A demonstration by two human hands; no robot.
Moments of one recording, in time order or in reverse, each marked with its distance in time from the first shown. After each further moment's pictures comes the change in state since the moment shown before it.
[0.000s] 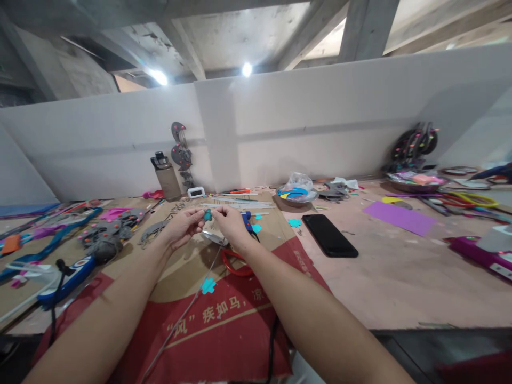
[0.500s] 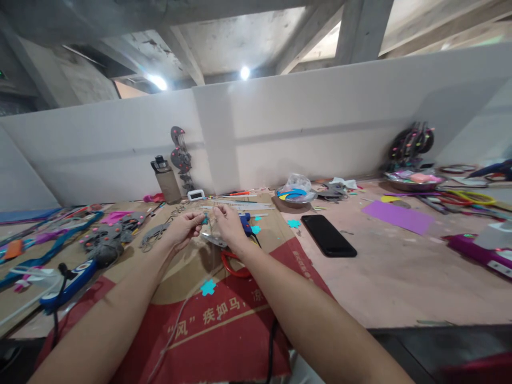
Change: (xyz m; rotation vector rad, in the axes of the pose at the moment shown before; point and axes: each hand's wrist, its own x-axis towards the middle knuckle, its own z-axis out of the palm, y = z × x) left_hand 0.005 -0.008 -0.003 0.115 0.169 0.020; right_hand 0.000 0.000 0.000 -0.048 0.060 -0.117
